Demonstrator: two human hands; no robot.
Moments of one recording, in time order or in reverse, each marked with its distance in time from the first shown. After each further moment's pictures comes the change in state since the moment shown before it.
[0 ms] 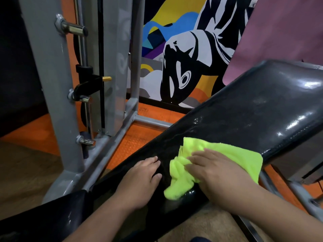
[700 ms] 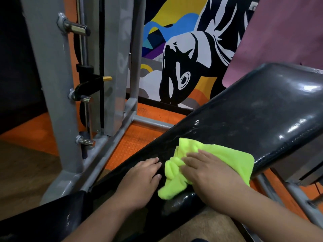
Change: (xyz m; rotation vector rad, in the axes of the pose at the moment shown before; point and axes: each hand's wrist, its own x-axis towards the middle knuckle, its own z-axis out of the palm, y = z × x) left_hand 0.002 -0.003 -0.002 -0.012 -0.015 0.015; right_hand 0.014 -0.007 0.010 -0.016 -0.081 -0.045
